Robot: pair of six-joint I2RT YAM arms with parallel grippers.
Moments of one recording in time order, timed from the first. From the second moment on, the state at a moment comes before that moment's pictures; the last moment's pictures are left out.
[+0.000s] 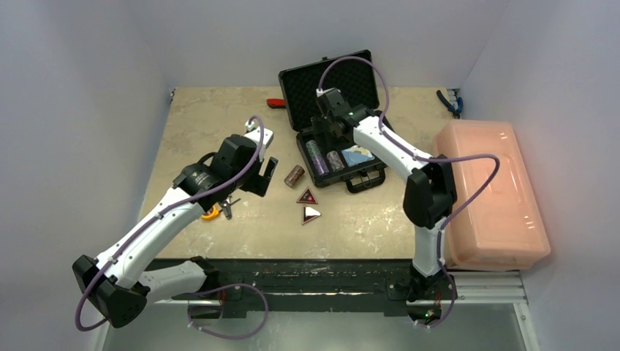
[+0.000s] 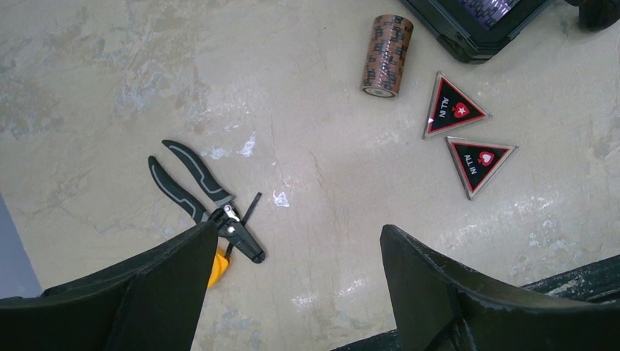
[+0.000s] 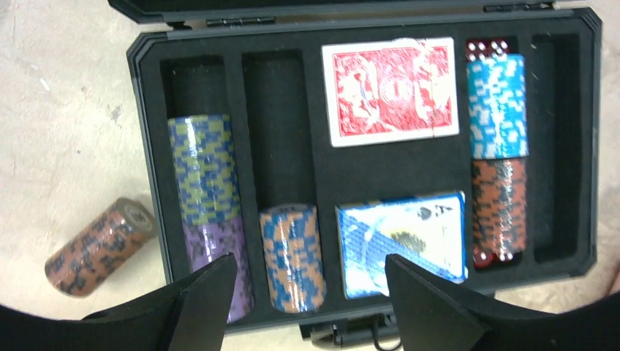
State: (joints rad) left arm -0.64 1.09 1.13 -0.82 -0.28 -0.09; right arm 0.60 2.00 1.82 -0.80 0.32 0.22
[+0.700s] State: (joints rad) left arm -0.64 1.29 1.18 -0.76 -0.16 -0.07; right arm 0.60 1.46 1.14 -0.49 0.18 0.34
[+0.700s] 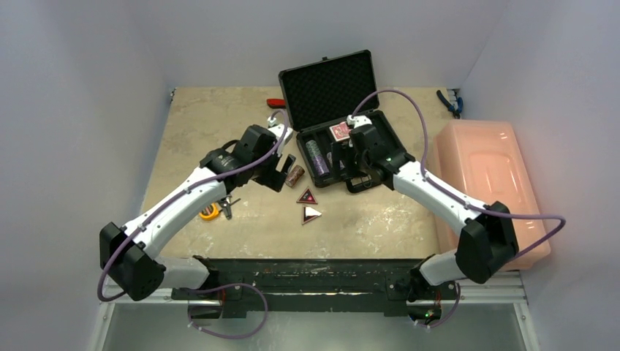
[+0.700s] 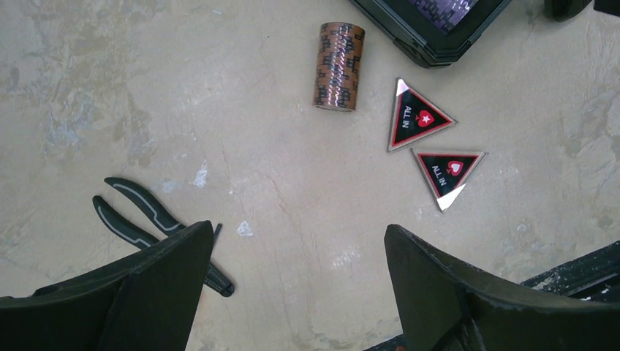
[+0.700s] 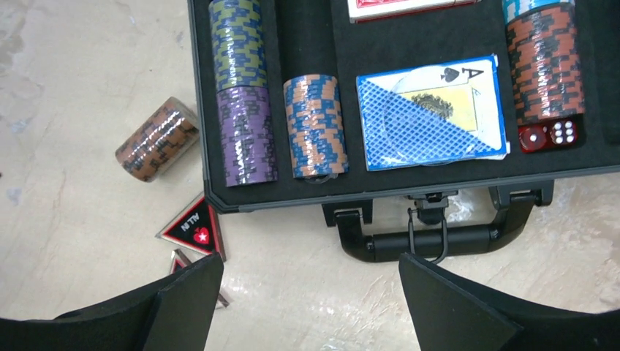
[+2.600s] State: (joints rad) left arm -0.58 1.94 1.34 -0.51 0.01 0.01; right arm 0.60 1.15 0.90 -0.37 0.08 0.39
